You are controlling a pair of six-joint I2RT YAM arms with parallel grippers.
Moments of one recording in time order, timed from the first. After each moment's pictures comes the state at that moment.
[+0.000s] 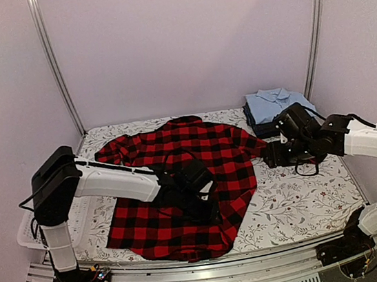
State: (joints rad) left arm -1.08 1.97 1.22 -0.37 0.27 -0.75; right arm 0.72 1.26 0.96 -0.63 0.26 0.62
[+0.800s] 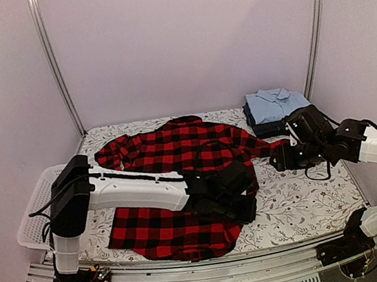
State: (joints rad) left arm -1.27 2.09 1.54 -0.38 0.06 -0.84; right arm 0.72 1.10 0.88 -0.65 0.21 0.62
